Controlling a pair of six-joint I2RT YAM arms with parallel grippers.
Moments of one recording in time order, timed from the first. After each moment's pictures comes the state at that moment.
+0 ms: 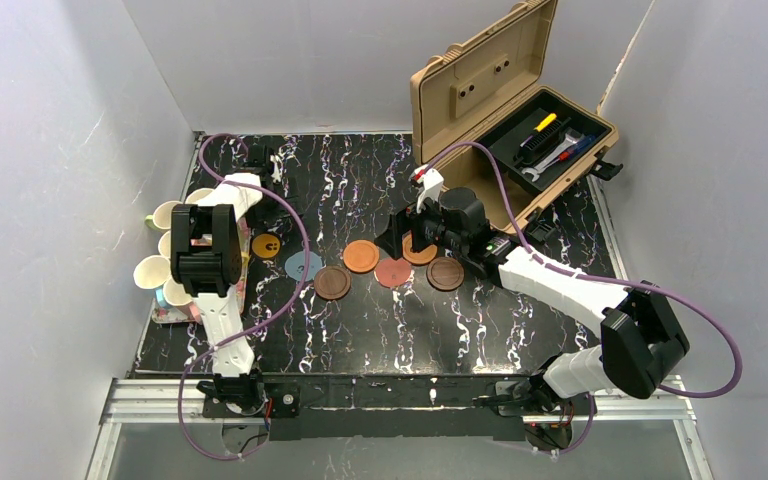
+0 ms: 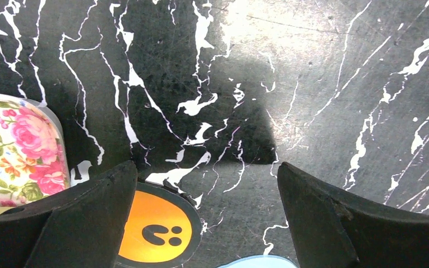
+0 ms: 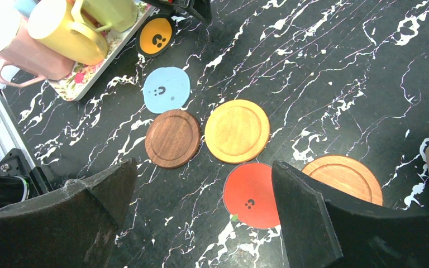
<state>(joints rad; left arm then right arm) -0.03 2.03 1.46 -0.58 -0.04 -0.24 0.75 1.38 0.92 0.11 -0.21 0.29</state>
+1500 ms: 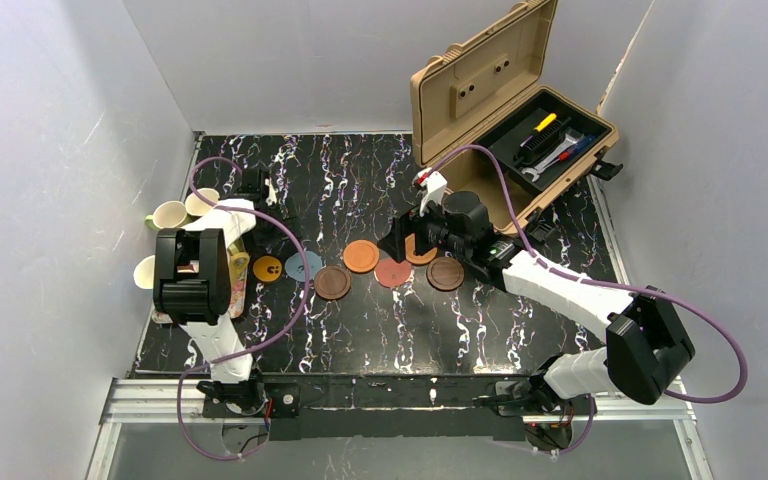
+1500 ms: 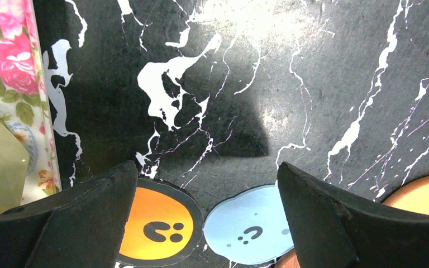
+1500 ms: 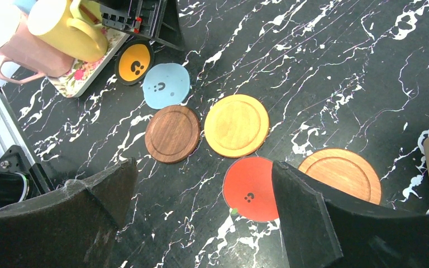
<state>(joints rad) -0.03 1.80 1.14 -0.49 0.02 -0.28 0.75 1.35 0.89 0.11 -0.20 0.29</state>
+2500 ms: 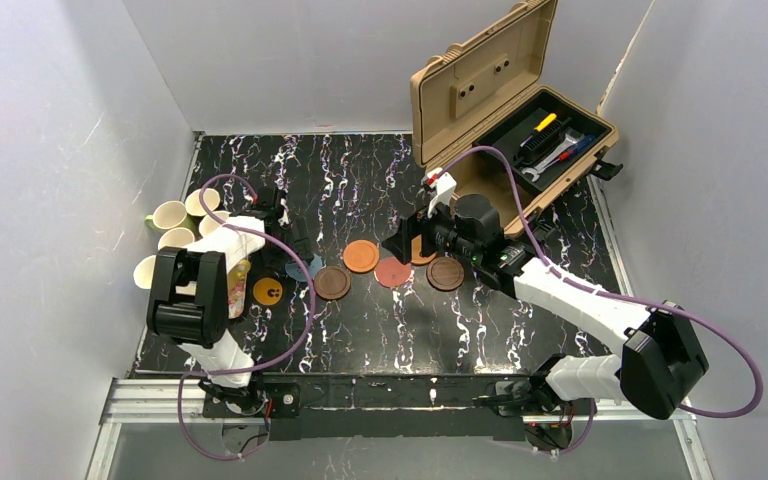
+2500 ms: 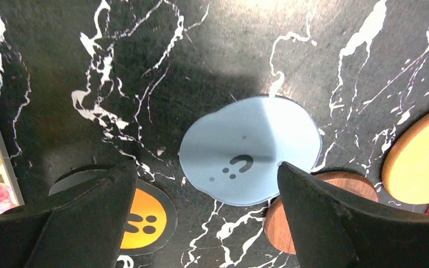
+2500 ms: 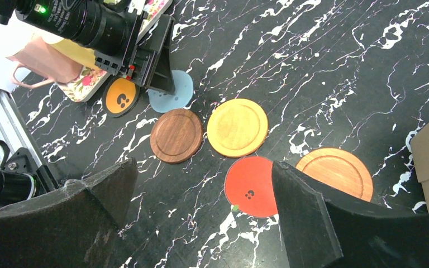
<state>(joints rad) -0.14 1.66 0.98 -0.56 -0.02 -0.37 0.75 1.26 0.85 0.11 -0.19 0.29</state>
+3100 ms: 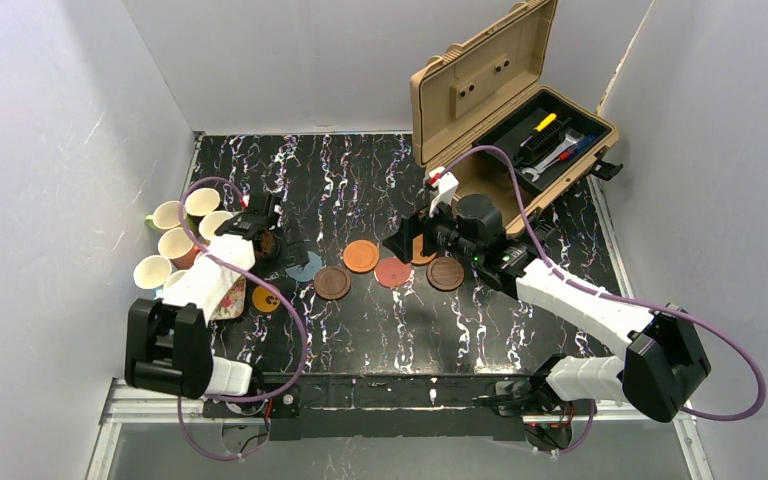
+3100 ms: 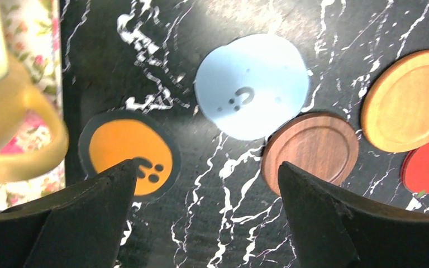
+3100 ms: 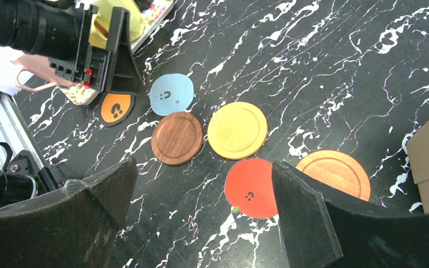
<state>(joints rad) -0.19 1.39 0.92 -0.69 -0.10 -0.44 0.75 1.25 0.85 0.11 -0.19 0.29</state>
